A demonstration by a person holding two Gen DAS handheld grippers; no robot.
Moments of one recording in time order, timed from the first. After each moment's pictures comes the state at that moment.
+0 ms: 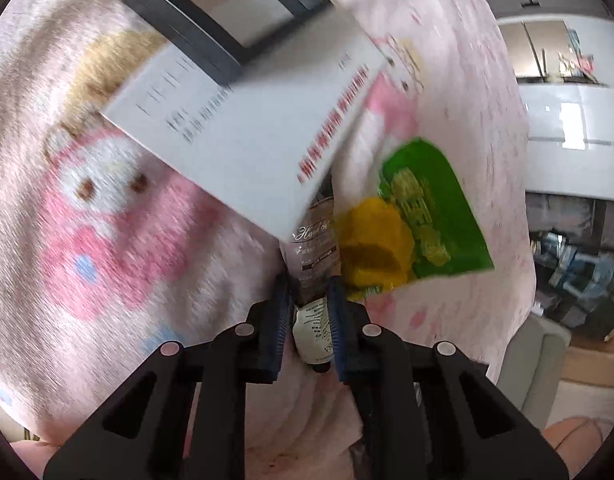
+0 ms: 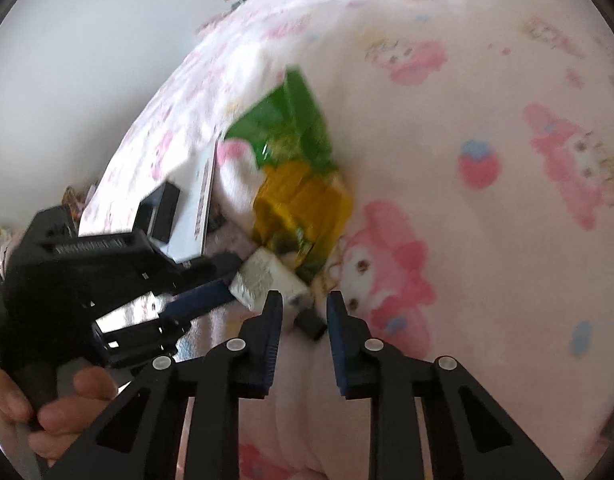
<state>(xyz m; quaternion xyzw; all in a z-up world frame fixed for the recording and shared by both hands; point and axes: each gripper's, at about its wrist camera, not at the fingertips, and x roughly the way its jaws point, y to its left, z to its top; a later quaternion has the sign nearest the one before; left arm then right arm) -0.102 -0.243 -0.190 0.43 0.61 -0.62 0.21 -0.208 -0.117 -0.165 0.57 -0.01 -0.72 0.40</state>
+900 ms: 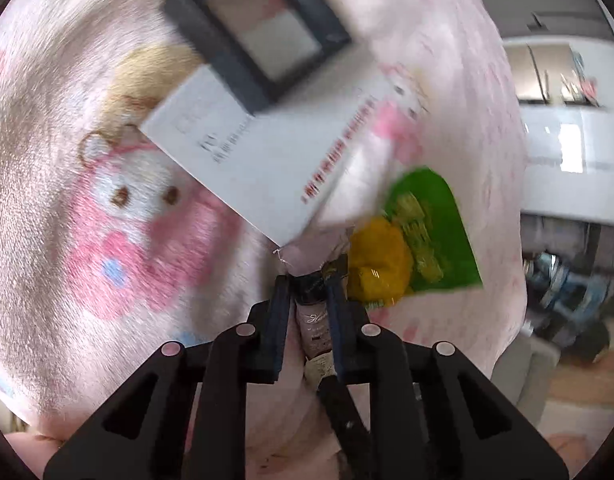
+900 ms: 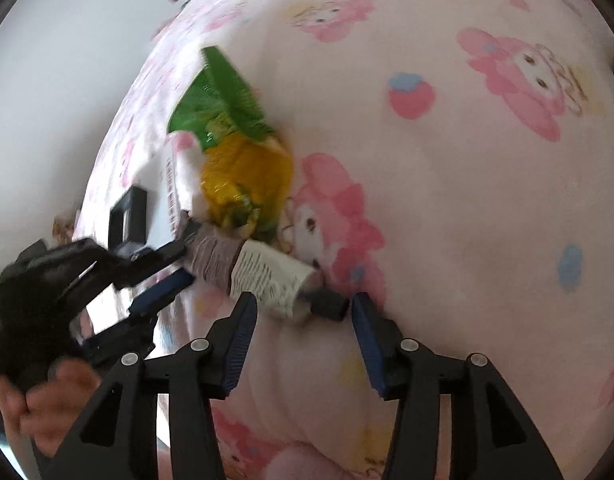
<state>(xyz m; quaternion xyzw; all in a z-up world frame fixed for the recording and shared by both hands) -0.325 -0.174 -0.195 0.41 0.63 -0.63 0.22 -0.216 -0.091 -0.186 0.64 -0.06 -0.69 0.34</state>
